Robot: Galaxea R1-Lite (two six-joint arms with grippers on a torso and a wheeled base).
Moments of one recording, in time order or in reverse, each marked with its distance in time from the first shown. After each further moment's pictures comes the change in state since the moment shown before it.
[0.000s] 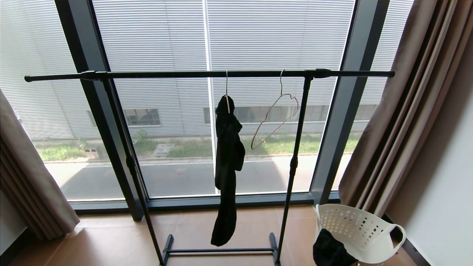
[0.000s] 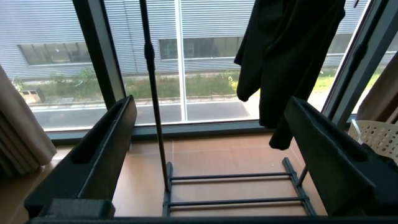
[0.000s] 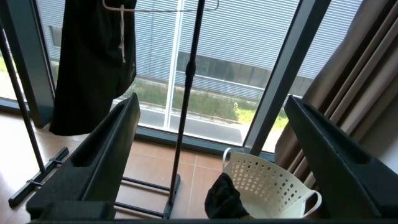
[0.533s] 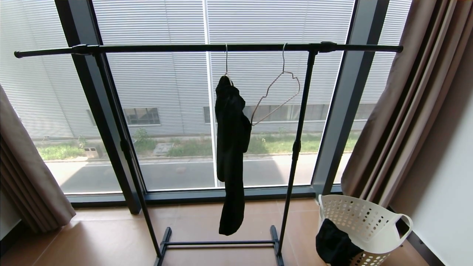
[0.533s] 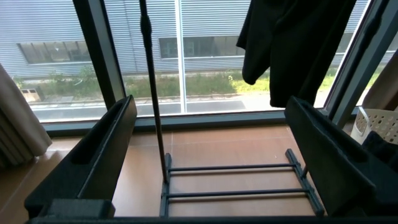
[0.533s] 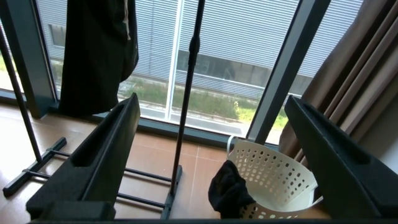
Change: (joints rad) left arm 0.000 0.000 0.000 0.000 0.001 -0.002; right arm 0.000 0.000 0.000 0.000 0.000 0.000
